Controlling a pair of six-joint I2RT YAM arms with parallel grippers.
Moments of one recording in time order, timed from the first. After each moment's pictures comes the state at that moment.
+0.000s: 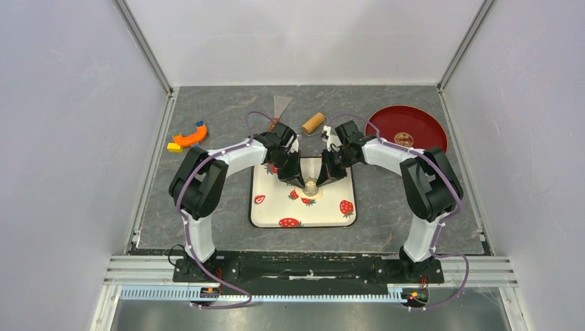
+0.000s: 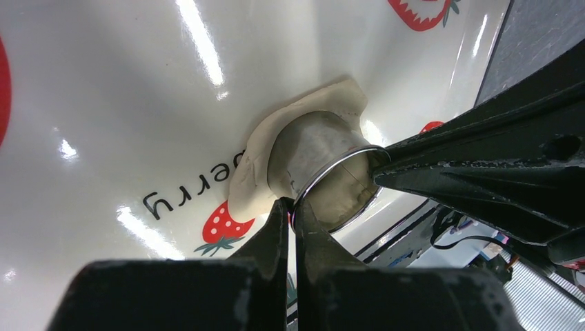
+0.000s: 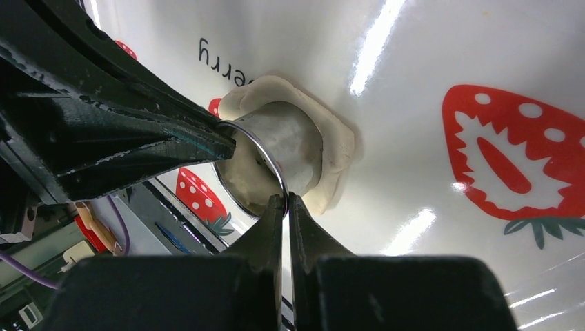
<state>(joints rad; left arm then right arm) -0.58 1.92 1.24 -0.48 0.45 -0.54 0.45 1.85 1.13 -0.44 -0.57 0.32</state>
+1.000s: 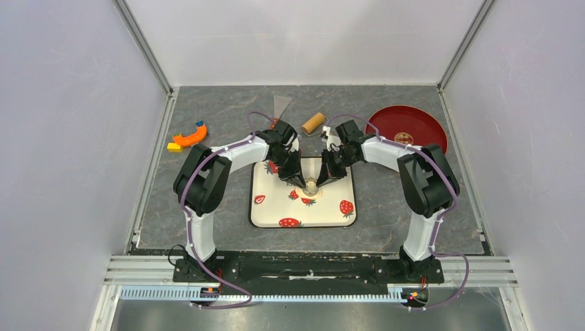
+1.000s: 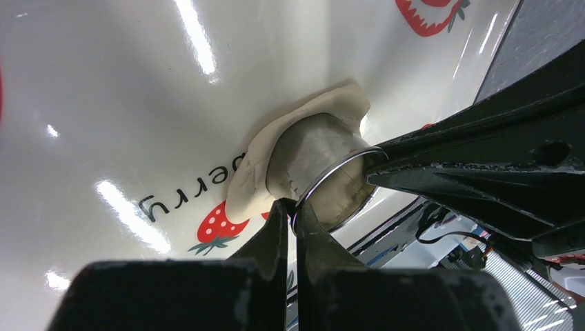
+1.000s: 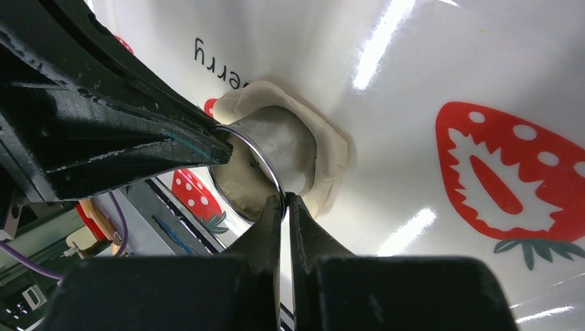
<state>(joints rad) -0.58 1.99 1.31 -0.55 0.48 -0.56 0.44 1.91 1.15 -0.47 -0.60 0.27</state>
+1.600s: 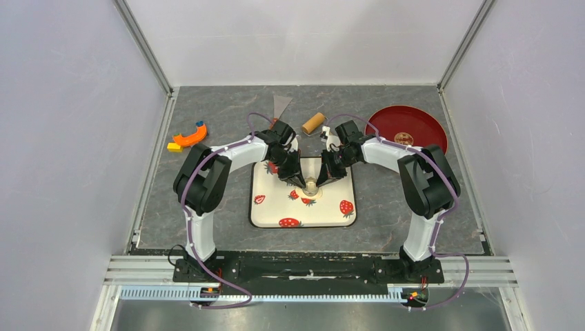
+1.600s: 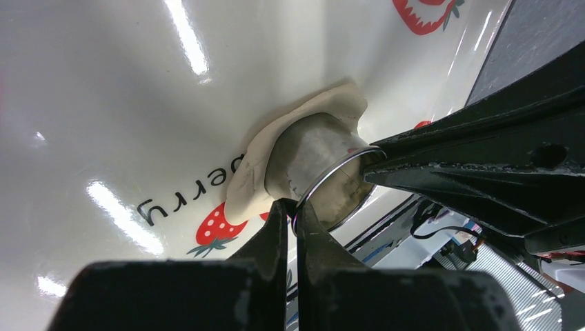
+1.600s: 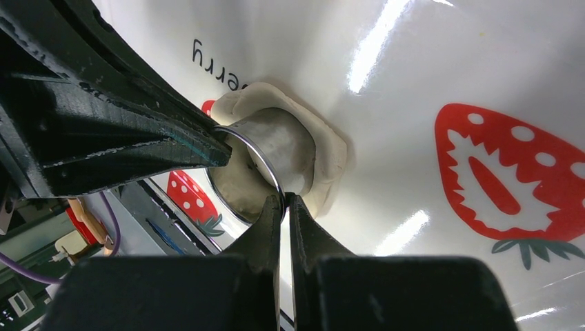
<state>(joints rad) -0.57 2.00 1.29 -0.53 0.51 -0.56 0.44 1.91 1.13 -0.45 -0.59 0.27</state>
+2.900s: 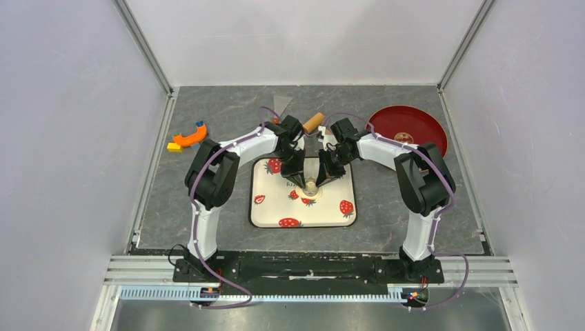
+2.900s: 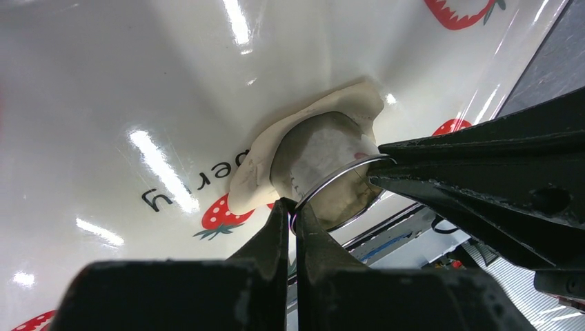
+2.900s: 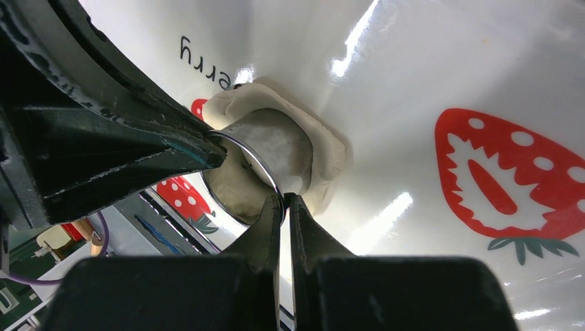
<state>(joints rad) -0.60 2.09 1.51 -0.80 0.44 -0.50 0.46 1.94 1.22 -0.55 -0.54 0.24</state>
